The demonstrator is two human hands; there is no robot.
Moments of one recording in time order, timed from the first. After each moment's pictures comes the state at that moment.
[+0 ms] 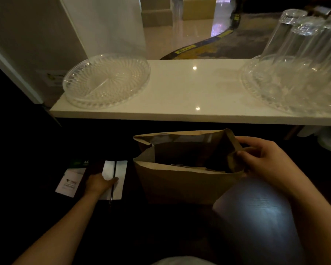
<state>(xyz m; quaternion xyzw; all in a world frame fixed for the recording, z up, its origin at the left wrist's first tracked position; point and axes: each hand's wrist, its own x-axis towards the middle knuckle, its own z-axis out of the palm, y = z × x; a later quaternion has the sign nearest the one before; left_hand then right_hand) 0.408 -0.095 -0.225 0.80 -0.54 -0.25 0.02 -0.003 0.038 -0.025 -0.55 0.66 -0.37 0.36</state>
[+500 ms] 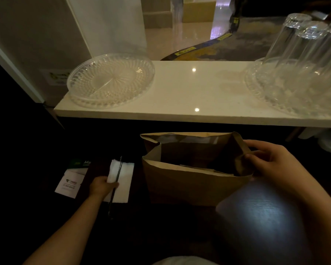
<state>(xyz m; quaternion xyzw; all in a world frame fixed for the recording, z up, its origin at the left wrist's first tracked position) 0.413 -0.090 -0.239 0.79 -0.48 -0.35 0.13 -0.006 0.044 -0.030 -0.56 0.67 -0.35 0.34</state>
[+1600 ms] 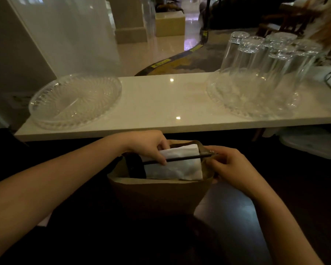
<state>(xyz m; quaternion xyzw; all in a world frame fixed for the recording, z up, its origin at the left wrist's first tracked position) 0.175 -0.113 -0.003 0.28 -0.89 -0.35 -0.13 -0.007 0.048 -0.025 -0.54 0.63 -0.41 0.37</state>
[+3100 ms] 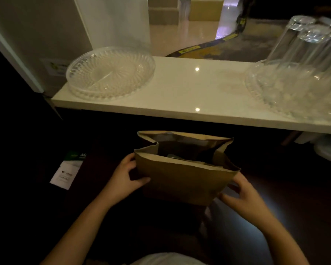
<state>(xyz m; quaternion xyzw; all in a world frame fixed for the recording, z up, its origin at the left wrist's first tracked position) 0.311 -0.021 -0.125 0.54 -0.69 -0.40 0.26 0.015 0.075 -0.105 -0.59 0.63 -0.32 0.39</state>
